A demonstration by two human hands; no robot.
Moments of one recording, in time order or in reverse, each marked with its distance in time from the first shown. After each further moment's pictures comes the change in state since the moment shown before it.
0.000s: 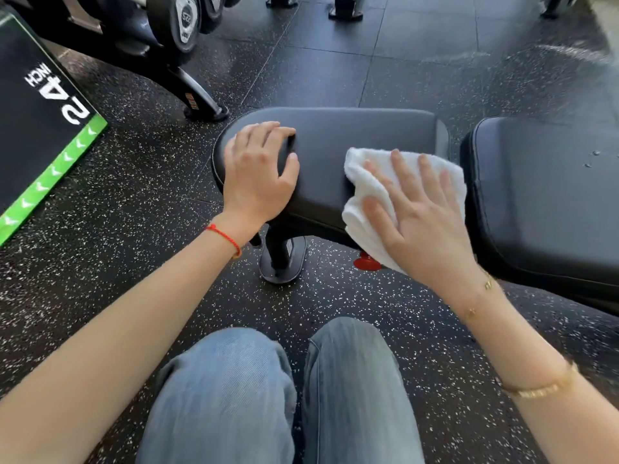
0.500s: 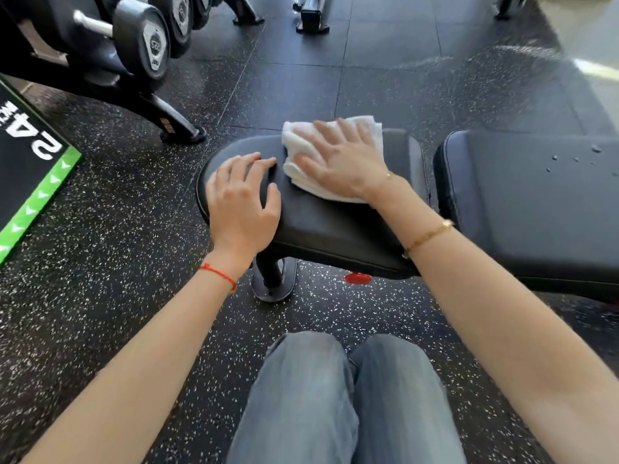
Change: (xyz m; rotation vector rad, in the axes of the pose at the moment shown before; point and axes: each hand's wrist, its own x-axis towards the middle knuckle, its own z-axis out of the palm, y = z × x) left_hand -0.003 0.000 -0.003 0.018 -0.007 -0.005; right_hand 0.143 -0.021 0.002 0.003 -0.150 -0.089
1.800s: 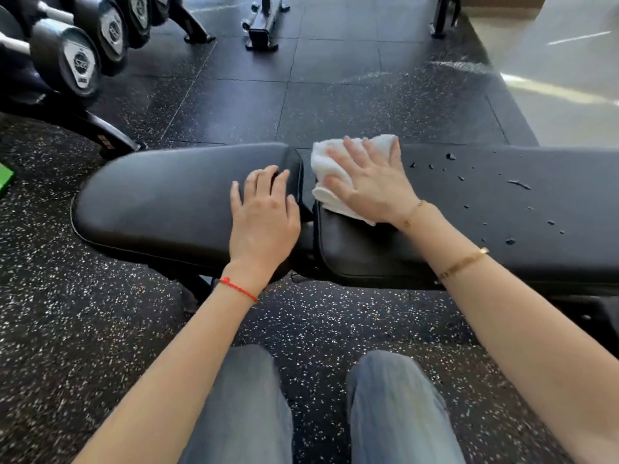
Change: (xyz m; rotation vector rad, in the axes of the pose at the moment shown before) left_hand -0.021 0.202 0.060 0.074 -0.133 0.059; right_hand -0.126 0.187 -0.033 -0.069 -0.011 0.165
